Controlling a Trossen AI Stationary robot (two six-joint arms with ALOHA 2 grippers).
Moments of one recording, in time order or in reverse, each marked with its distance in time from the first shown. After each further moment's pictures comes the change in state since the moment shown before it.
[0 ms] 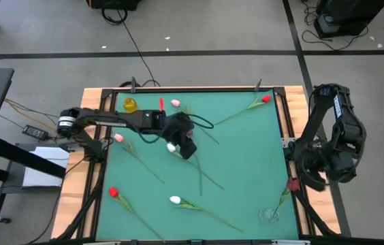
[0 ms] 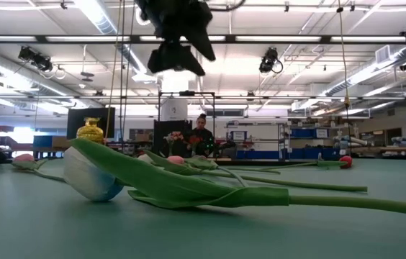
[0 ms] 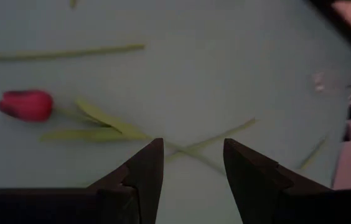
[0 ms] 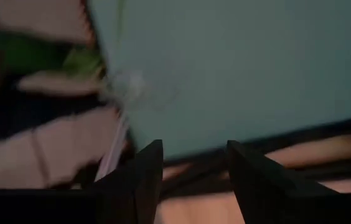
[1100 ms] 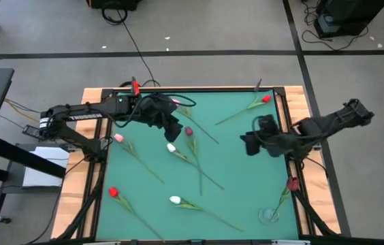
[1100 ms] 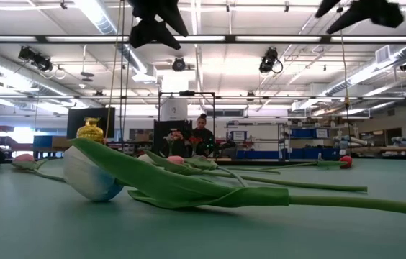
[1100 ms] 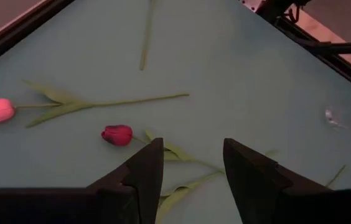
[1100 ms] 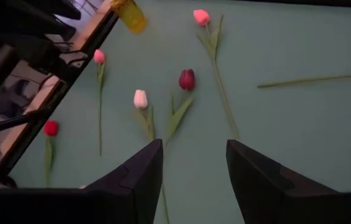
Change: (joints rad) left arm 0.096 -0.221 0.000 -0.118 -0.103 0.132; right arm -0.909 0.207 -0.004 0.459 0.388 -0.367
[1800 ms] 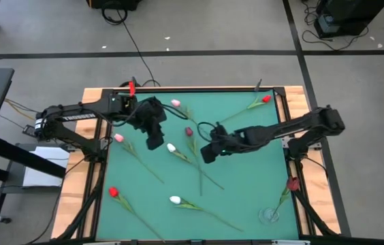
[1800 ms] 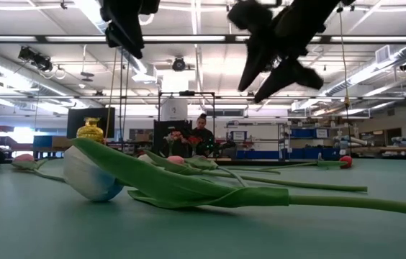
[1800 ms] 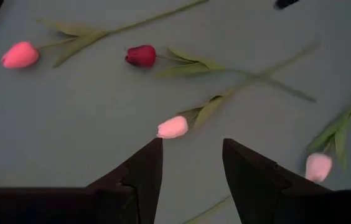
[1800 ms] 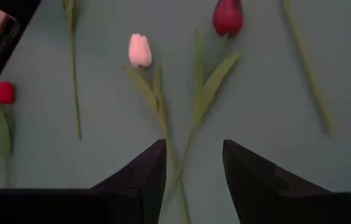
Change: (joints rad) left arm -0.002 -0.053 -0.007 -0.337 0.046 0.232; right arm -0.249 0.525 0.000 0.492 -0.369 -0.182
